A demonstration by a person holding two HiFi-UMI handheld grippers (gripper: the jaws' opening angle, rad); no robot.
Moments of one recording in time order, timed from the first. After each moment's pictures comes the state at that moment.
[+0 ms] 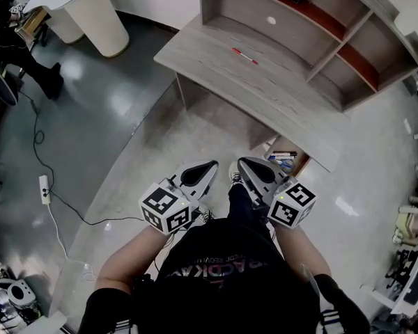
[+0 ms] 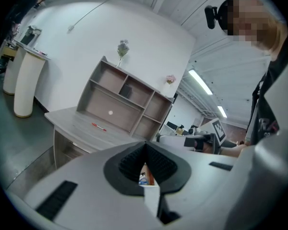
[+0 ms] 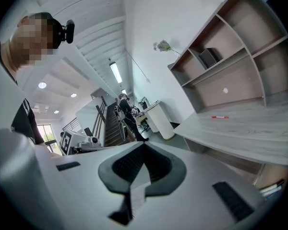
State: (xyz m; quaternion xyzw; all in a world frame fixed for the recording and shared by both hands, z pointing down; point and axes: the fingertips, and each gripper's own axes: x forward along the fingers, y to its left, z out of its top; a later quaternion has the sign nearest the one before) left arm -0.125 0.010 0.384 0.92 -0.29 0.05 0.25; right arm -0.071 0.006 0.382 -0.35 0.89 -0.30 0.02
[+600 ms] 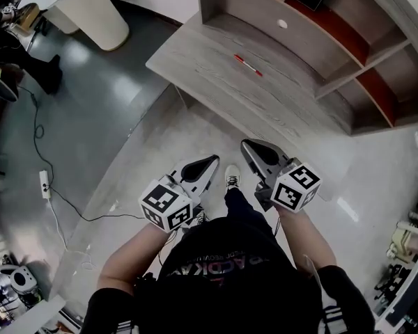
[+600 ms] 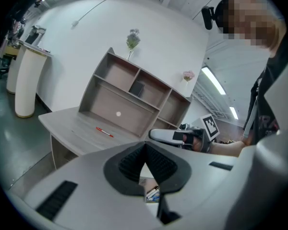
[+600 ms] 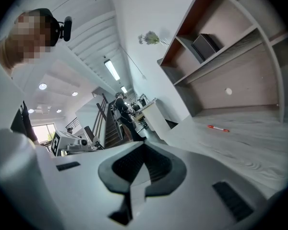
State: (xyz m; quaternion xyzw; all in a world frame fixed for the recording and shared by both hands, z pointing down) left arm -0.079 -0.070 0.394 0.90 -0.33 0.07 0.26; right arm -0.021 -0.107 0.396 -0.32 0.89 -0.31 0.00
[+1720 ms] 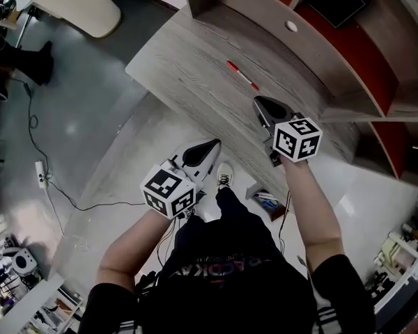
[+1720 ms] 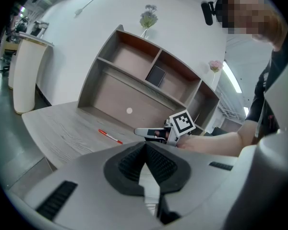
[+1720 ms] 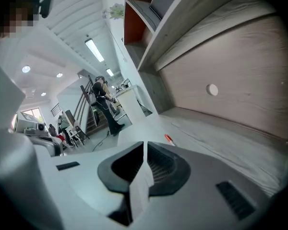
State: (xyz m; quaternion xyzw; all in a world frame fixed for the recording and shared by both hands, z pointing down) left arm -0.041 -0.178 0.439 0.88 -0.37 0.10 0.29; right arm 0.041 -0.296 0.507 -0.36 0.87 -0.31 -0.12
